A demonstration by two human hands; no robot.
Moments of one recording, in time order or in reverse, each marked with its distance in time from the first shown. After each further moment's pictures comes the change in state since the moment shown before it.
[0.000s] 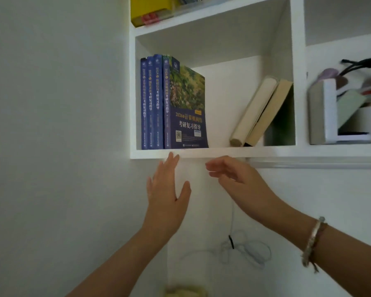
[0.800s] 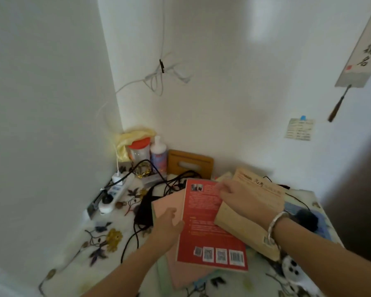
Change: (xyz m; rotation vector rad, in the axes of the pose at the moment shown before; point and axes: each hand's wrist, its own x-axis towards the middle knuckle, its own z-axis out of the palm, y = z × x) left_hand -0.408 0.007 0.157 -0.091 -0.878 -1.019; right_hand -0.343 0.219 -0.015 -0.280 -0.472 0.824
